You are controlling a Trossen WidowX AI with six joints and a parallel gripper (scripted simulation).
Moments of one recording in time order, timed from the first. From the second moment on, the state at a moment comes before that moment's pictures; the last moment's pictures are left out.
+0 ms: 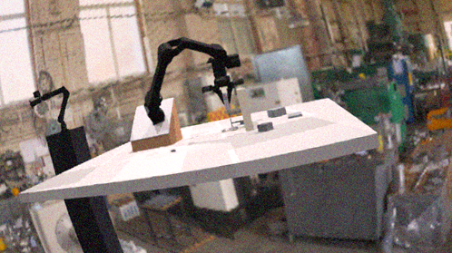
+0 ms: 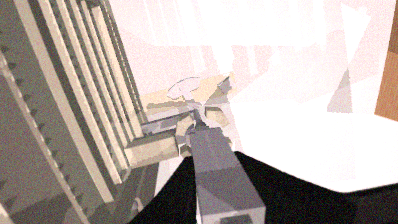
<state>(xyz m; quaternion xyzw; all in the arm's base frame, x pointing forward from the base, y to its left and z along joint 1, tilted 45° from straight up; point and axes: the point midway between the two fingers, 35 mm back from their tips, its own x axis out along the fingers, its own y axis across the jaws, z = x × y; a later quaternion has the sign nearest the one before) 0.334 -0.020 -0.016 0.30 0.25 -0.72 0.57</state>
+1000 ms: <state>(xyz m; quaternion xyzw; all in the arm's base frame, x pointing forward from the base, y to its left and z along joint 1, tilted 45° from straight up) 0.324 -0.022 -0.012 0.23 0.34 -0.68 0.61</state>
